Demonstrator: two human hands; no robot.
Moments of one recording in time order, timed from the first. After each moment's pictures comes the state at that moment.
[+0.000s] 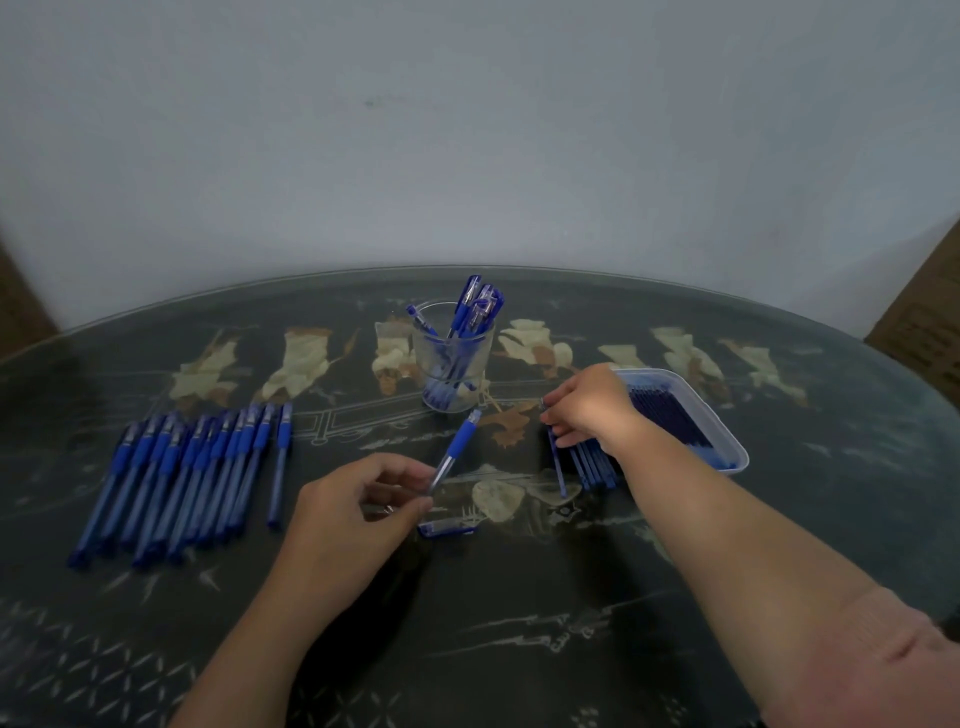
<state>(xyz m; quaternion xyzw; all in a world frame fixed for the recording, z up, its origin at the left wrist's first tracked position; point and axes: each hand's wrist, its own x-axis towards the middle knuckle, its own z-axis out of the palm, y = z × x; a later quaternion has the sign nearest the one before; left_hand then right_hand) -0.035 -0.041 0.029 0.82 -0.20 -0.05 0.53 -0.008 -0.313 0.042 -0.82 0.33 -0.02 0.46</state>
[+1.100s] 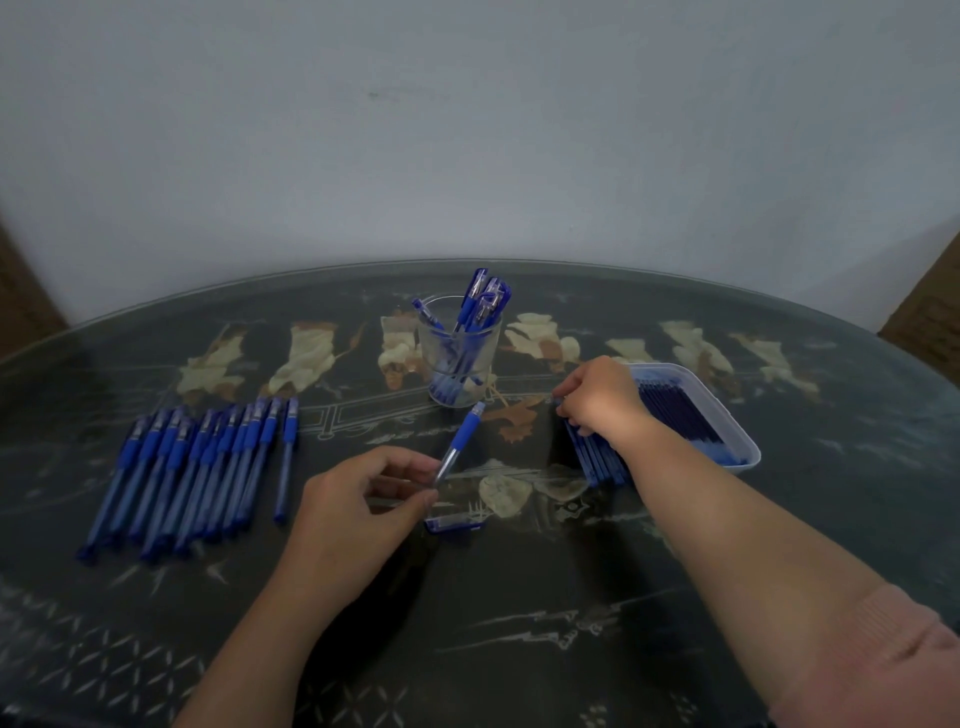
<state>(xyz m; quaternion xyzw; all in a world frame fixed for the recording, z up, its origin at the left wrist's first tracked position) -0.033 -0.041 0.029 0.83 -0.20 -0.06 0.52 -0.005 -0.315 0.038 -0.89 0.31 -0.05 0.33</state>
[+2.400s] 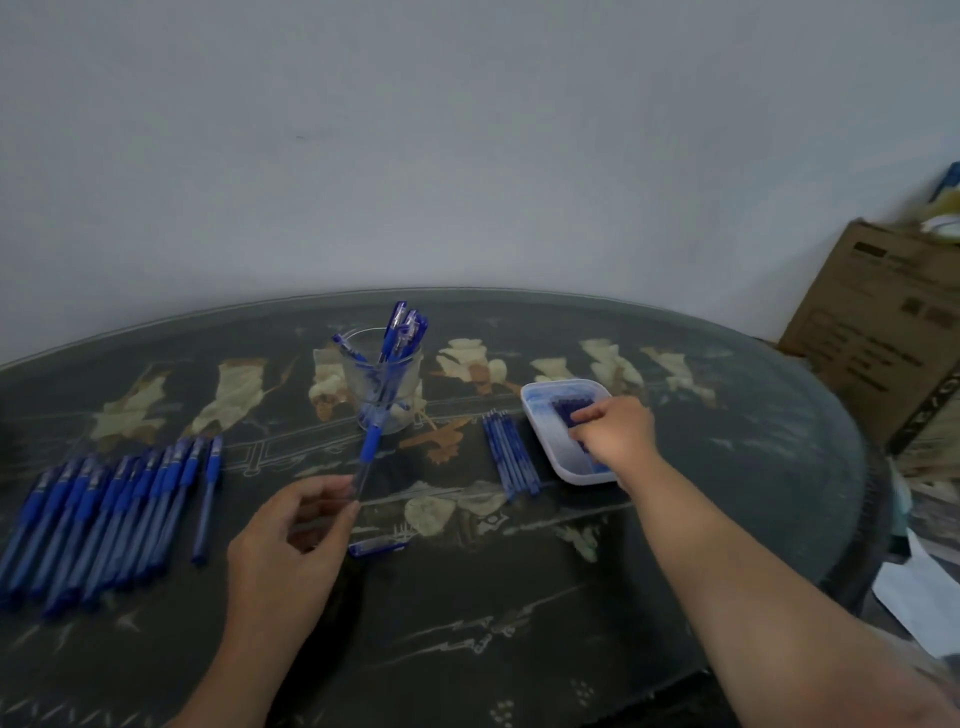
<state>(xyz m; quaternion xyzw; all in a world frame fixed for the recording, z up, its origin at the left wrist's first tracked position) -0.048 -0.060 0.004 0.78 -0.16 0.08 0.60 -0.074 -0.381 0.026 -0.83 0.40 -0.15 0.36</state>
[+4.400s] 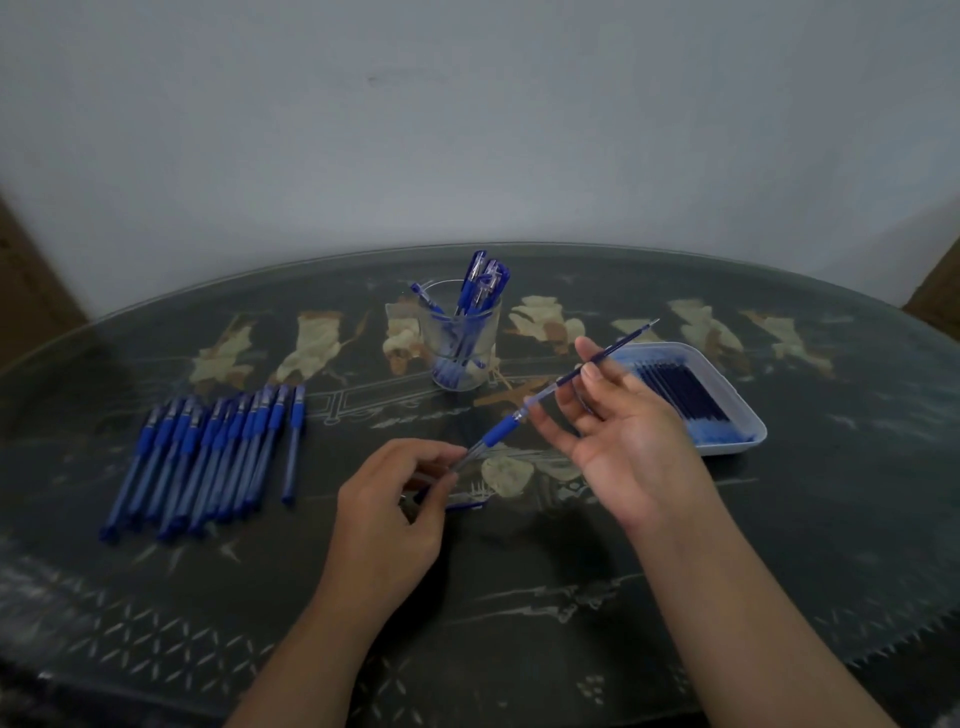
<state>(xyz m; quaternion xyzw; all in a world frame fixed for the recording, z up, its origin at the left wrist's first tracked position) -0.048 -0.061 0.001 0.80 -0.31 0.15 0.49 -0.098 -0.242 0.069 -0.35 0.16 -0.17 0.91</state>
